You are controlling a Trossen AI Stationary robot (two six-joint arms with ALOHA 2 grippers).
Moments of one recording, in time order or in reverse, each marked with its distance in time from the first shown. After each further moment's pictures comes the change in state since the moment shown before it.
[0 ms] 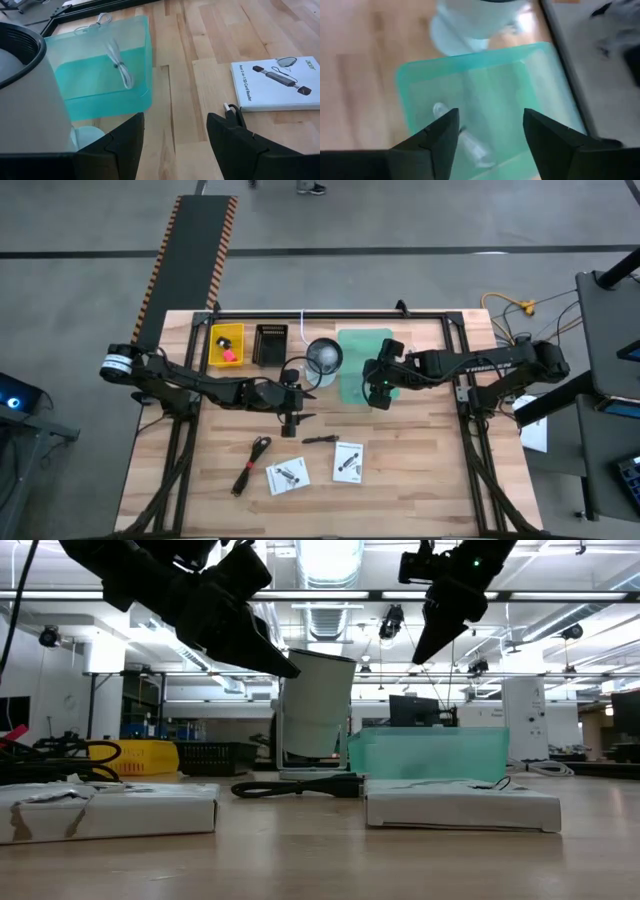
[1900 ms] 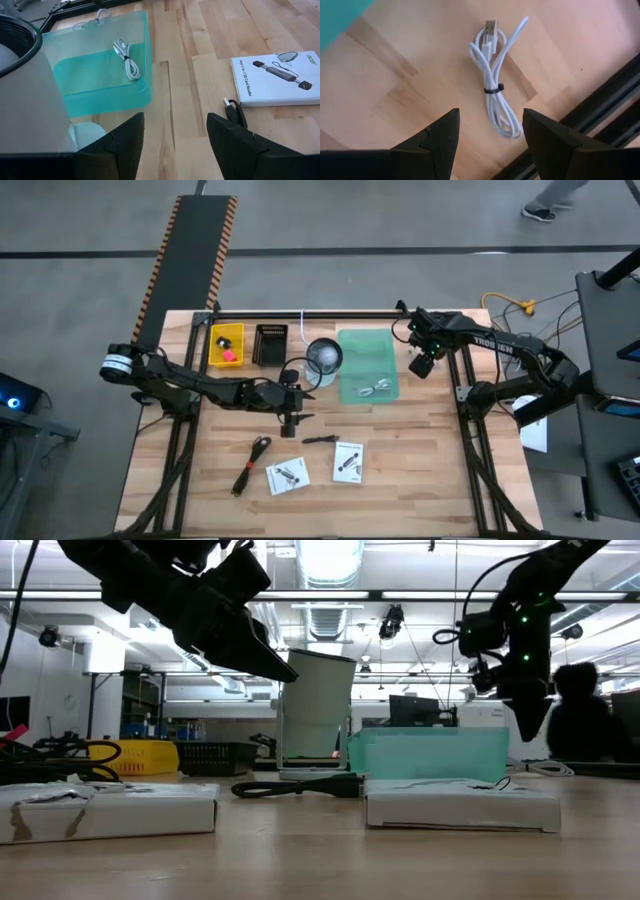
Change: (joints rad) left arm 0.001 0.001 -0.007 -0.006 0.001 0.000; right arm -0.780 -0.102 -0.314 -0.198 -0.300 -0.155
